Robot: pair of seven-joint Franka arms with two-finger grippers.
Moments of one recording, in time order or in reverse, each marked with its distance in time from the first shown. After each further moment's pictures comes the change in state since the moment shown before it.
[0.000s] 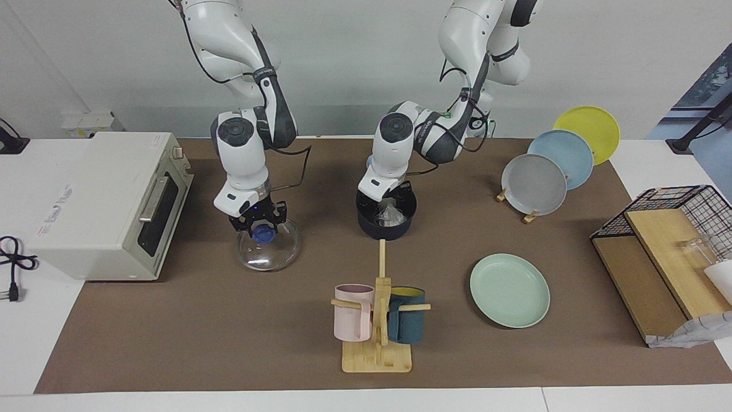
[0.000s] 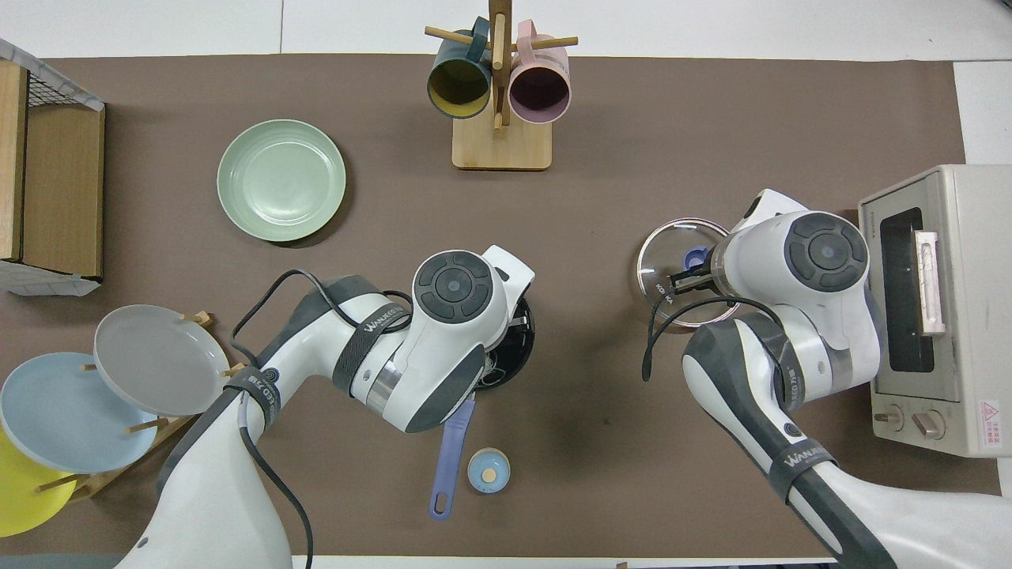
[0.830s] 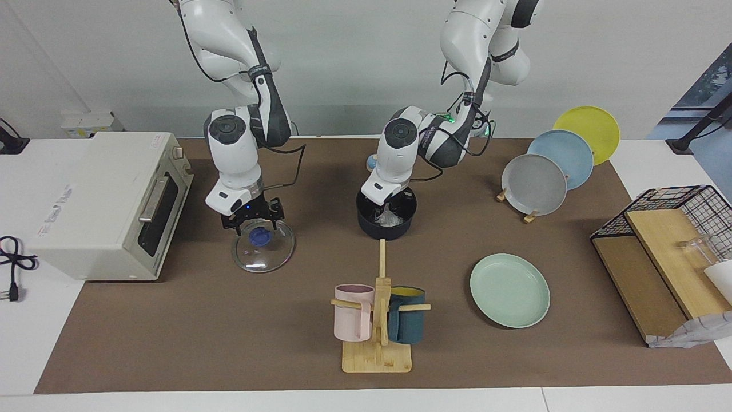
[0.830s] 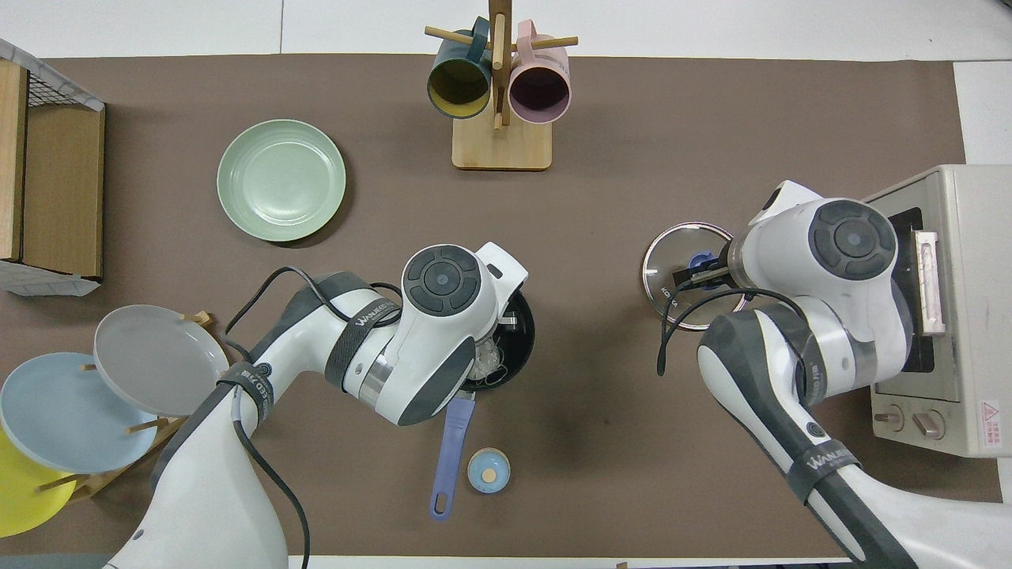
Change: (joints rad) left arm 0.007 -0.004 0.019 -0.005 0.000 0.007 0.104; right arm -0.012 -0.031 0.007 0.079 0.003 -0.144 0.010
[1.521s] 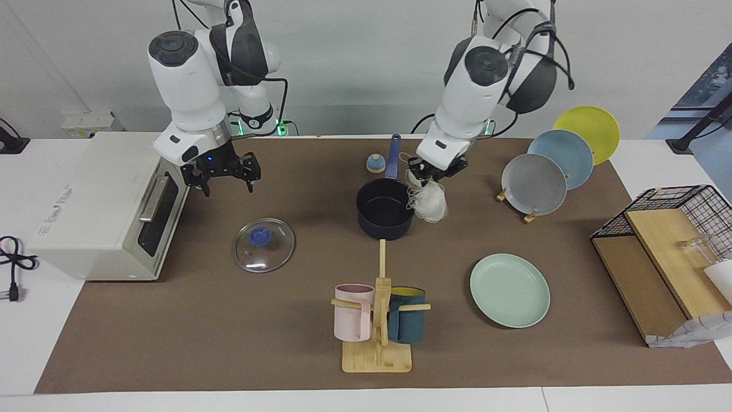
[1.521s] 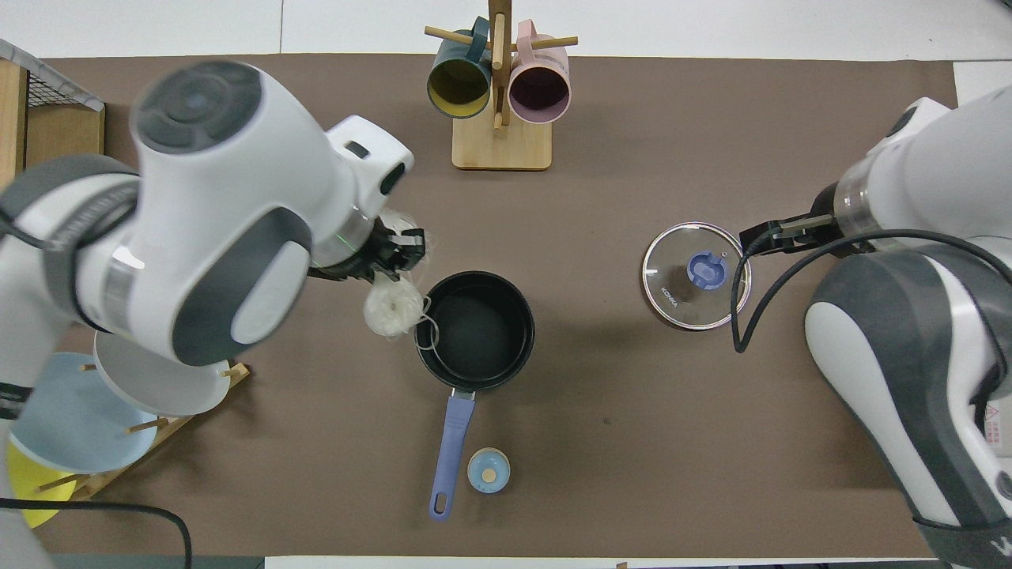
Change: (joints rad) left arm 0.267 -0.112 0.011 0.432 -0.052 -0.557 0.148; right arm -0.043 -0.121 -0.012 0.316 0.068 -0.452 0.002
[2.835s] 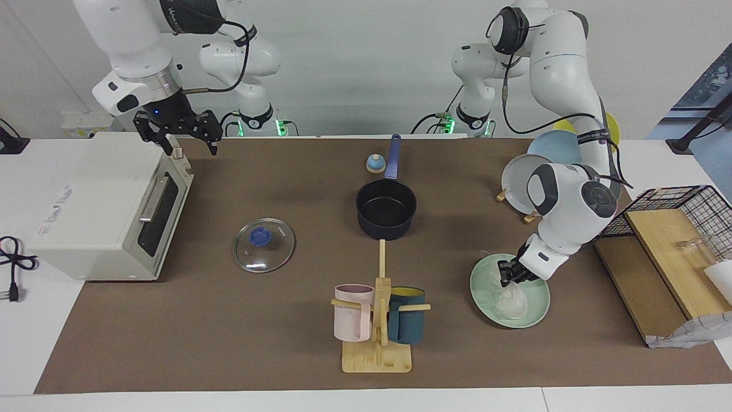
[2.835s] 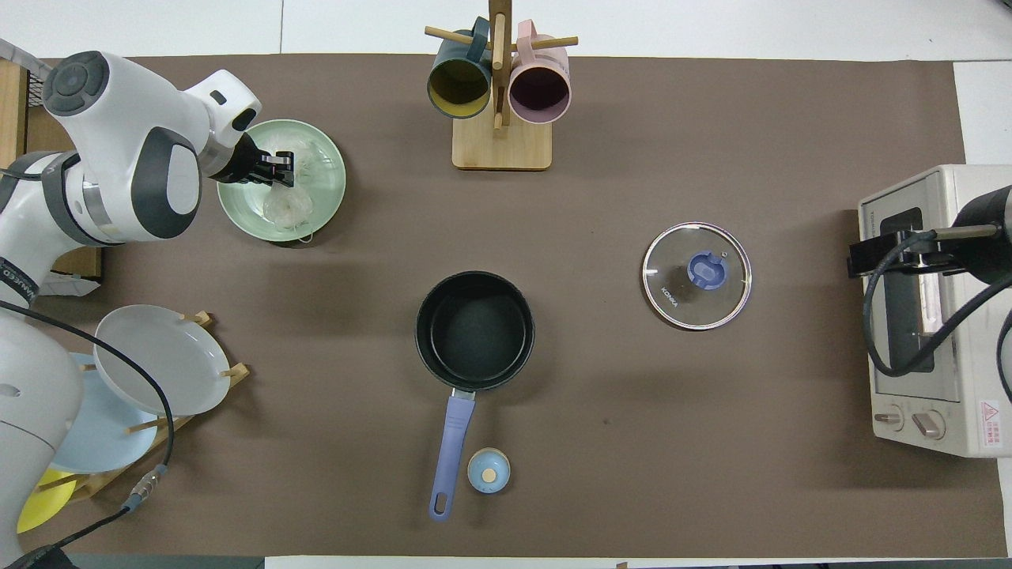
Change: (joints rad) left arm 0.290 0.344 -0.003 -0.073 -0.009 0.549 0.519; right arm -0.087 -0.062 -0.012 0.096 0.022 -0.207 0.000
